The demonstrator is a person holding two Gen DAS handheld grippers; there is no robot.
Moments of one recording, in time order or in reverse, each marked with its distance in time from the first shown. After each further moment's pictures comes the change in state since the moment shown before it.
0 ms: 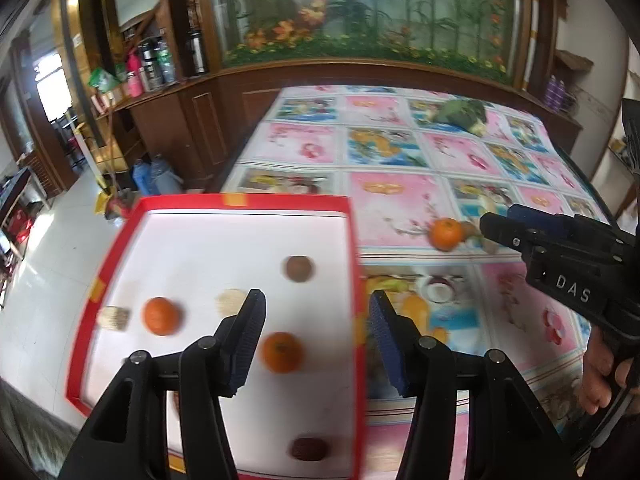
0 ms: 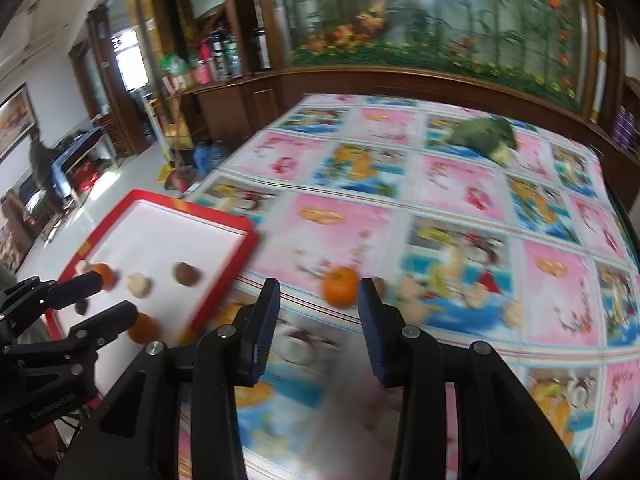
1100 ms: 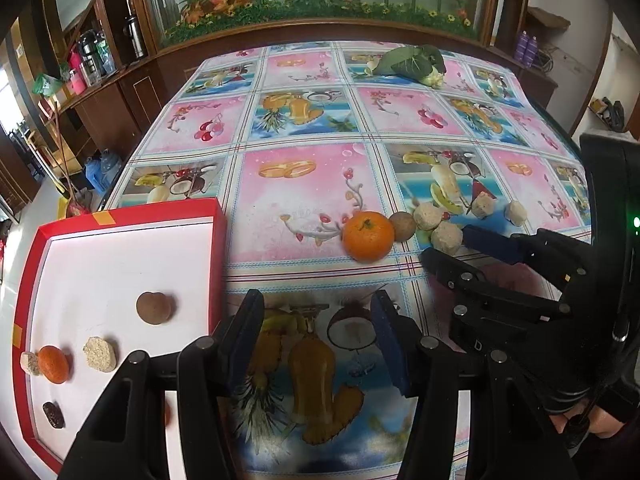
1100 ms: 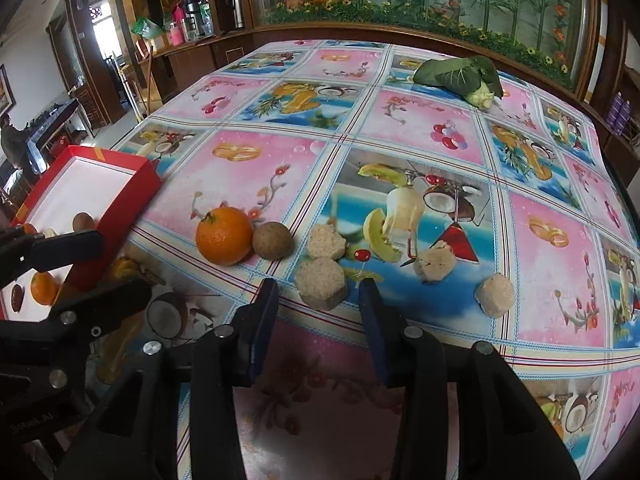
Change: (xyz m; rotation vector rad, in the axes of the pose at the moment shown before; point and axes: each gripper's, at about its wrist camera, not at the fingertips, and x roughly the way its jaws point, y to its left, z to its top) left arm 0.067 -0.070 0.027 0.081 0.134 -0.094; right arm 0.063 -0.050 -0.023 -0.026 0.130 -0.065
